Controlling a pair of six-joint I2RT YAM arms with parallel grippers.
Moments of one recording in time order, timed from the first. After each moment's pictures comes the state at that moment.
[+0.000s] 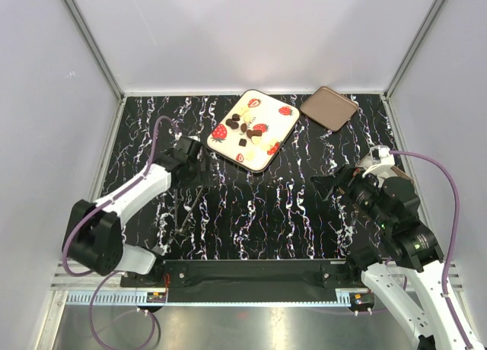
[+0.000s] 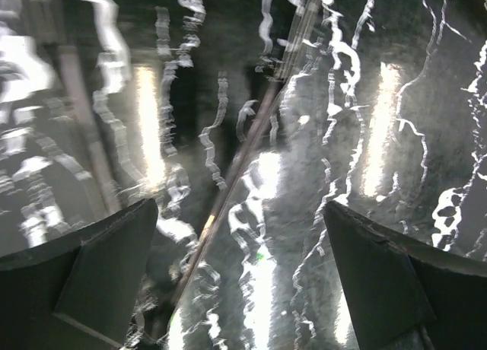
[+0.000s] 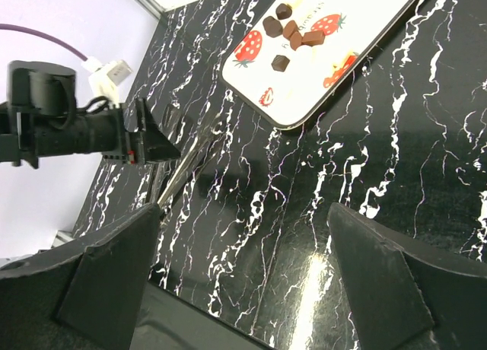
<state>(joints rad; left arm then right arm) -0.43 1.41 0.93 -0.61 -0.12 -0.46 0.38 0.47 0.83 -0.58 -0.13 0.56</state>
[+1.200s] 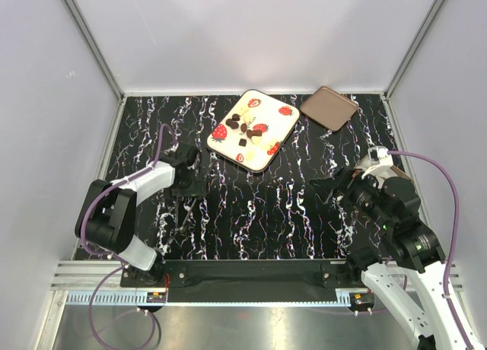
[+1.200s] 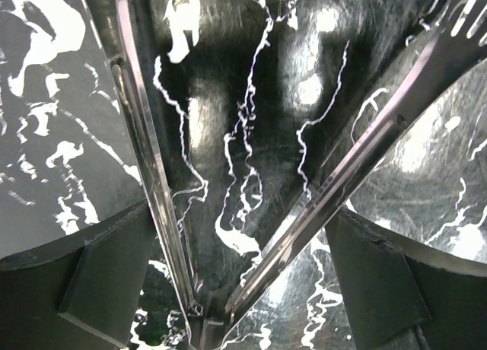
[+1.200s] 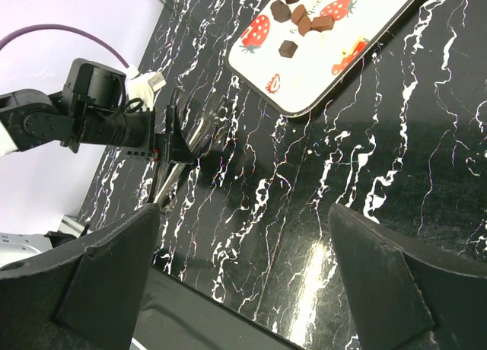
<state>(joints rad) -0.34 1.54 0.87 -0.61 -0.15 -0.40 0.38 0.48 0.84 -0.62 -0.17 0.56</state>
